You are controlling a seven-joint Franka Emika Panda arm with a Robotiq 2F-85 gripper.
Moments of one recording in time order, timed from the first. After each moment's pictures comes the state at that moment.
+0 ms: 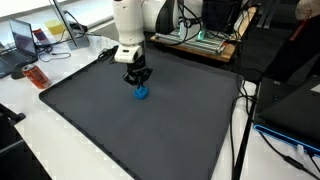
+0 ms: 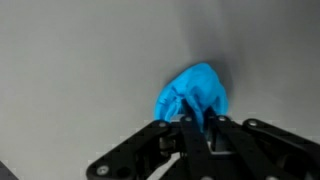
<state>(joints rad) -0.11 0.50 0.15 -2.13 -0.17 2.71 -0.98</state>
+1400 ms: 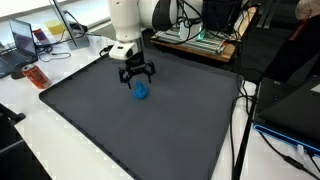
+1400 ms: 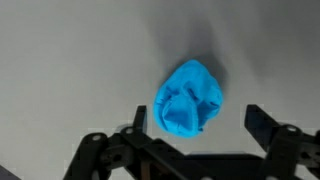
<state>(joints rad) -0.12 0.47 0.16 -2.12 -0.06 2.67 -0.89</state>
